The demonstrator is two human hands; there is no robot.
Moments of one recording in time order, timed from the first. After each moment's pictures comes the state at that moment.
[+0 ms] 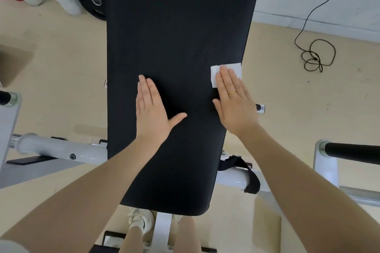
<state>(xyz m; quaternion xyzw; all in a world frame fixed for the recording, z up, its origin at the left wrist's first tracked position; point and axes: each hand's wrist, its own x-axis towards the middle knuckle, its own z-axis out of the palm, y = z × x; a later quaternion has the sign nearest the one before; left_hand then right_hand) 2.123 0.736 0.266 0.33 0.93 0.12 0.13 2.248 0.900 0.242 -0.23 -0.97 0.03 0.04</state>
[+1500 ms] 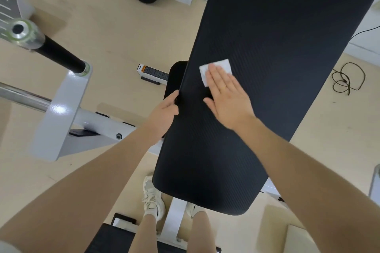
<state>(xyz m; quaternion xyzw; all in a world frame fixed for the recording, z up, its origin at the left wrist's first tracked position) 2.021 0.603 0.253 0.06 0.73 0.47 0.50 2.111 0.775 0.245 -0.09 -0.99 -0.02 -0.07</state>
